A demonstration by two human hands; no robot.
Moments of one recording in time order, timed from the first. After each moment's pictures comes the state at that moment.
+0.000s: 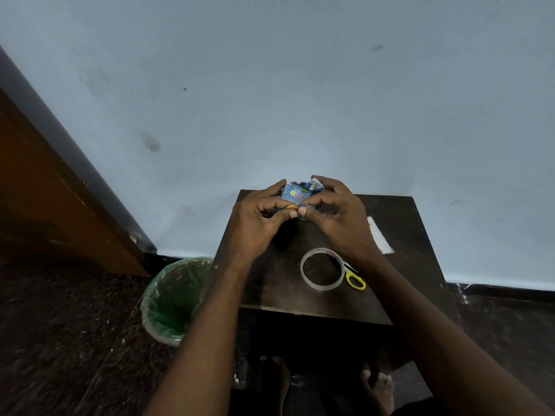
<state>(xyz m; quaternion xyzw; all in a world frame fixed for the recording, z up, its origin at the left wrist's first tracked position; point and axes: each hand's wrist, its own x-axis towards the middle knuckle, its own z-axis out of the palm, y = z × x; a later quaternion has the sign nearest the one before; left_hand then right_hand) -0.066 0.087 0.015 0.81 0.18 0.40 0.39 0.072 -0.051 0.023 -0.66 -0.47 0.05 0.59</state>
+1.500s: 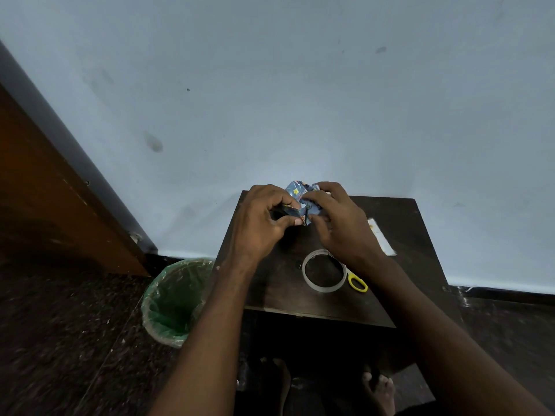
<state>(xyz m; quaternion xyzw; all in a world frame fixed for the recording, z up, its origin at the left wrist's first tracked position) -0.063 0.091 0.018 0.86 0.15 0.42 0.27 0.076 -0.053 0.016 -0.72 -0.57 -0.08 0.40</state>
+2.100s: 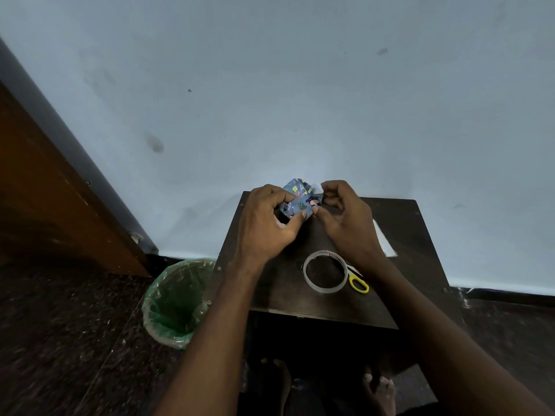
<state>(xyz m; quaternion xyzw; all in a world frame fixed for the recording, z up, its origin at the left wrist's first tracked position) -0.058 0.079 0.019 0.85 0.20 0.42 0.25 0.071 -0.053 0.026 -0.68 -0.44 0.05 0.58</state>
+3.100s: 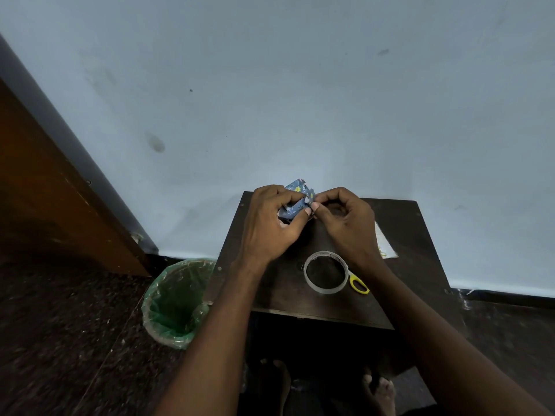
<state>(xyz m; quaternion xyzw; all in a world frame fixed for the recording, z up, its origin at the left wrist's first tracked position) -0.056 0.071 0.028 0.86 0.18 0.40 0.27 0.064 -0.053 0.023 -0.66 -0.40 0.06 0.64</state>
